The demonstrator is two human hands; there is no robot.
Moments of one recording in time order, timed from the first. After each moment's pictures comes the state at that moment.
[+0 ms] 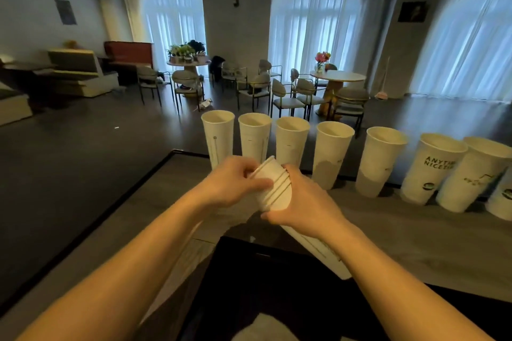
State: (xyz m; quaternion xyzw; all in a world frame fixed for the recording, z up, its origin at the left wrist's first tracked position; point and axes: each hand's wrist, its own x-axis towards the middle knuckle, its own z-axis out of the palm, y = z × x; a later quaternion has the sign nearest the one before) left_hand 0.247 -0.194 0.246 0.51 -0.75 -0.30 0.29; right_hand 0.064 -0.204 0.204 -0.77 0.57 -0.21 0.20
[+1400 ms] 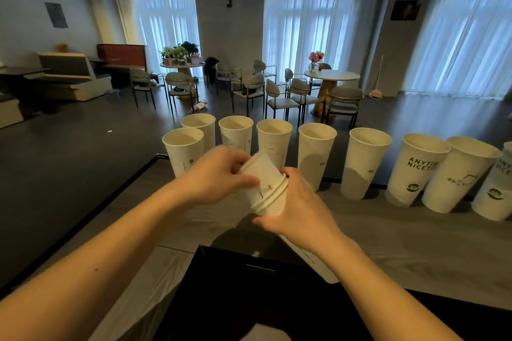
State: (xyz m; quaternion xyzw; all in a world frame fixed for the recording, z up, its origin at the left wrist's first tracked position) left_hand 0.218 -0.194 0.275 0.51 -0.79 -0.23 0.25; right_hand 0.030 -0.189 0.208 -0.75 0.57 -0.26 0.21
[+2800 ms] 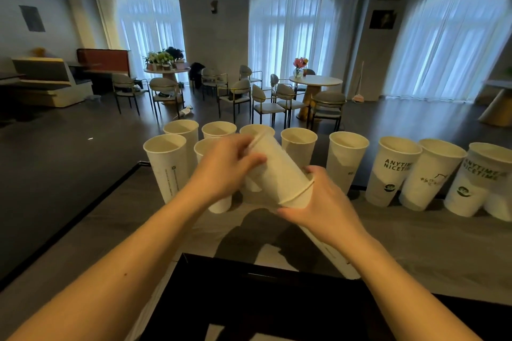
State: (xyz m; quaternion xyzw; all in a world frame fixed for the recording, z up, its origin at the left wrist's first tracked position) left_hand 0.172 -0.202 0.278 0.47 -0.77 -0.17 0.41; right_hand -0.028 -0.188 0.215 -0.70 0.64 -0.30 0.14
